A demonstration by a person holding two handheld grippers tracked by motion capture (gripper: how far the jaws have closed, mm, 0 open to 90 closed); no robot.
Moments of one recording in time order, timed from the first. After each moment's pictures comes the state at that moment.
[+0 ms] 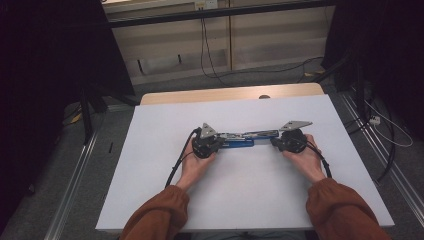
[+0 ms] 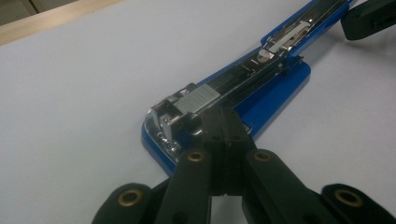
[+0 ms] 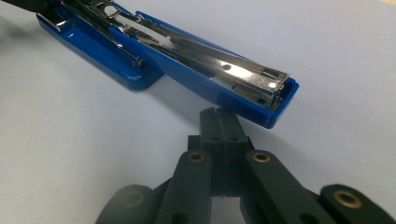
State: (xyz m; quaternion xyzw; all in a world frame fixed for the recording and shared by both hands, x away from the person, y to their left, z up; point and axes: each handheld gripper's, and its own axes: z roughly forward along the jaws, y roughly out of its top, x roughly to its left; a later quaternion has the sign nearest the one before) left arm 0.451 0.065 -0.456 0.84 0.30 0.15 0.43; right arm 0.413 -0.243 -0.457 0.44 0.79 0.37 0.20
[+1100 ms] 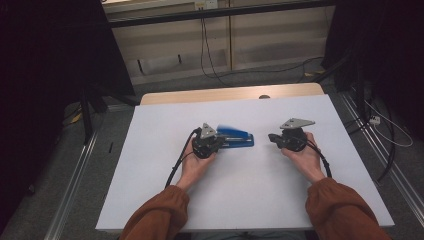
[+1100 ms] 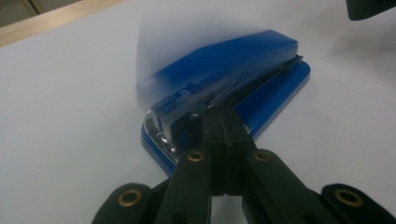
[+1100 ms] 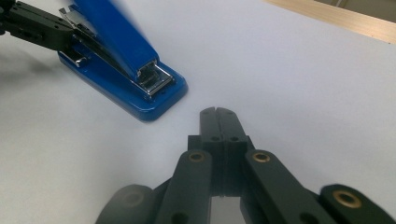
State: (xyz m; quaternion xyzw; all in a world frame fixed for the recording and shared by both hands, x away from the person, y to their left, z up) left arm 0.451 0.066 -0.456 0.84 0.29 0.16 0.43; right arm 0.412 -0.240 -0.448 0.43 0.77 0.41 0.22
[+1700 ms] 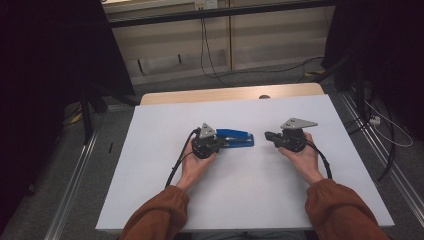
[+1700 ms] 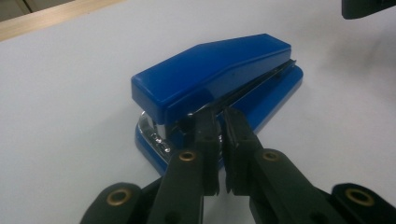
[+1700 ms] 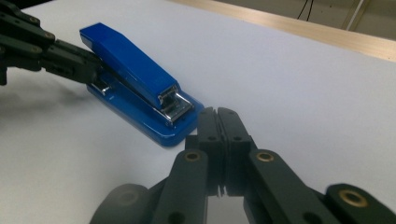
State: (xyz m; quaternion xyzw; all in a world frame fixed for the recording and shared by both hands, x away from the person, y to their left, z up) left arm 0.450 0.065 -0.455 0.83 0.29 0.14 0.44; right arm 0.410 -0.238 -0.447 0.42 0.75 0.47 0.21
